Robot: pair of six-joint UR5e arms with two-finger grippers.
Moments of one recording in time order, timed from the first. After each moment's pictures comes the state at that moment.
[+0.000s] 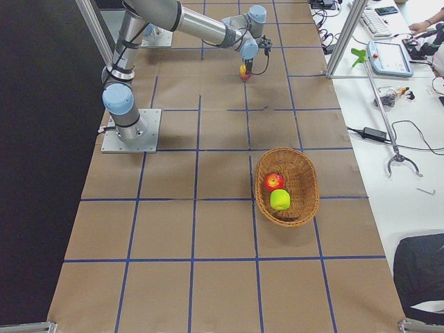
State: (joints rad) left arm -1.54 -1.44 -1.61 -1.71 1.57 -0.03; right arm 1.90 -1.02 1.58 -2.12 -1.46 0.41
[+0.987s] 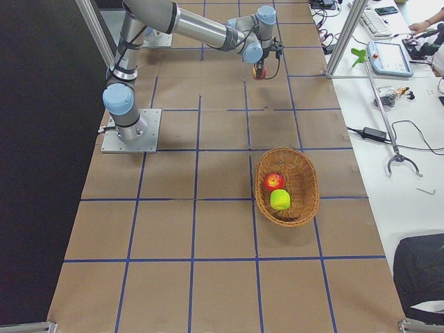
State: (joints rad) left arm -1.55 -1.52 -1.54 -1.70 1.57 -0.03; right arm 1.71 -1.11 1.55 -2.07 -1.53 0.30
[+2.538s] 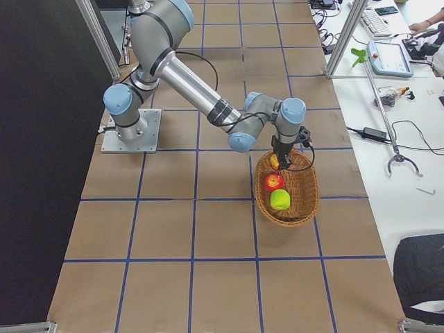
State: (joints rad) left arm -1.54 -1.54 -1.51 -1.71 1.56 -0.04; right arm 1.06 -1.02 1.50 -2.10 -1.59 -0.74
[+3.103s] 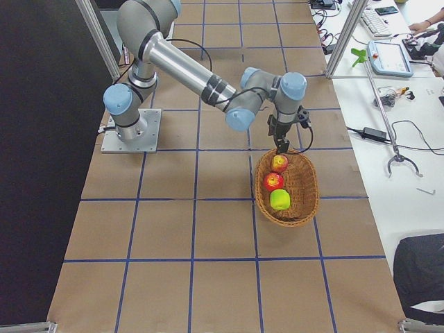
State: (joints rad) left arm -1.55 -1.52 -1.53 -1.70 1.56 -0.04; right arm 1.15 -1.21 1.49 -1.85 -1.59 -0.64
